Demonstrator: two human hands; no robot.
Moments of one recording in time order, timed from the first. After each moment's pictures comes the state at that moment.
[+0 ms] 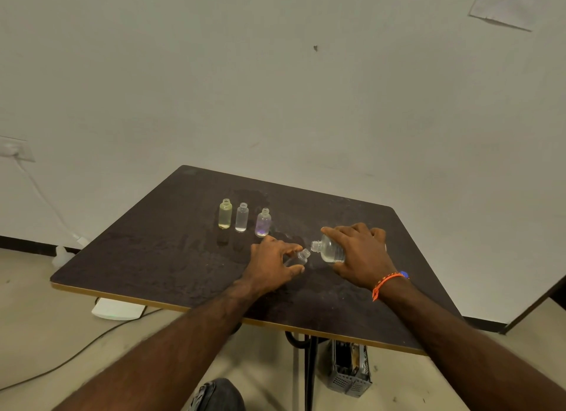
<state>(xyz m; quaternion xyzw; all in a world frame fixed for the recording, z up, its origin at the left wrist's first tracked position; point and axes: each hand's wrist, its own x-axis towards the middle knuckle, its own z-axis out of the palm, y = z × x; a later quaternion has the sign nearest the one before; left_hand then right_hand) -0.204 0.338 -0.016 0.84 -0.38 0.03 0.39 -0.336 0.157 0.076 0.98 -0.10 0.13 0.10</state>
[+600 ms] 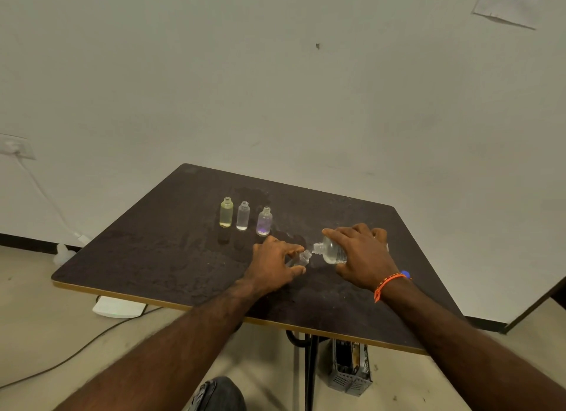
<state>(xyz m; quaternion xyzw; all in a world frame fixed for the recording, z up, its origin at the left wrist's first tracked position) -0.208 0.339 -0.013 0.84 -0.38 0.02 0.38 -0.338 0.158 0.075 0.98 -0.09 0.13 0.12</state>
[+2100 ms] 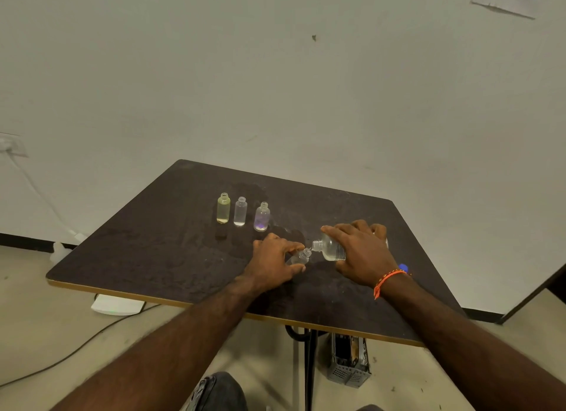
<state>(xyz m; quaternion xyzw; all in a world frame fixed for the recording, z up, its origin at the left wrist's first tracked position) -0.211 0.339 -0.012 0.84 -0.40 0.01 0.35 -0.341 0.158 0.073 0.98 -0.09 0.11 0.13</state>
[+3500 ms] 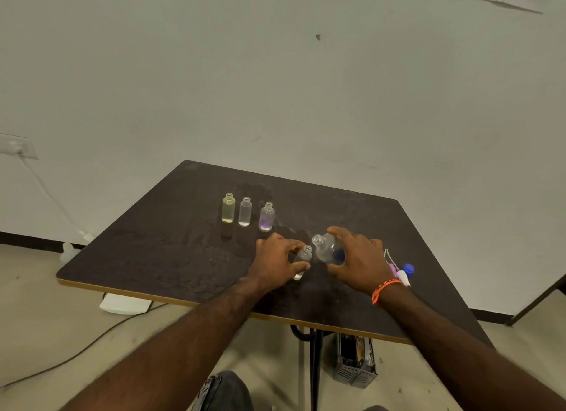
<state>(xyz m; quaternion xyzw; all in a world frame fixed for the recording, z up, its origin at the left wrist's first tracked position) -0.214 0.340 -0.014 0.85 -0.38 0.04 0.37 -0.340 0.169 0.054 0.98 -0.13 0.13 -0.06</state>
